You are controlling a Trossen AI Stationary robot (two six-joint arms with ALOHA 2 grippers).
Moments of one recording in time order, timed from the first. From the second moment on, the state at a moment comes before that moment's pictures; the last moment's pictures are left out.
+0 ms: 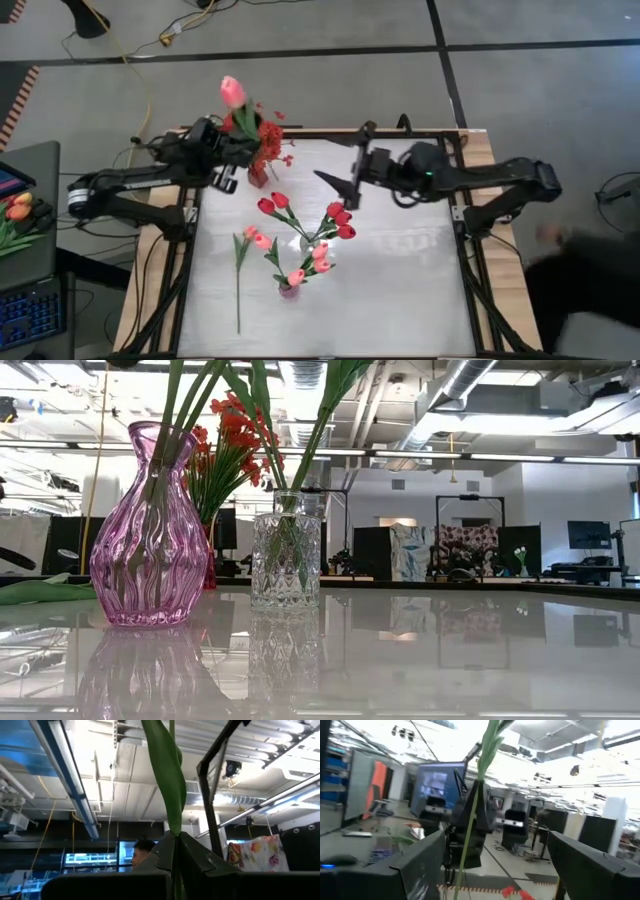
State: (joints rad) left arm 0.32 1.14 0.86 1.15 0.44 -0.34; right arm 0.06 1.39 1.26 0.49 0.21 -0.31
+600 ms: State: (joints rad) left arm 0.38 1.48 1.12 1.18 0.61 -0.41; right arm -0.09 1.46 1.28 0.44 -0.01 -0.18
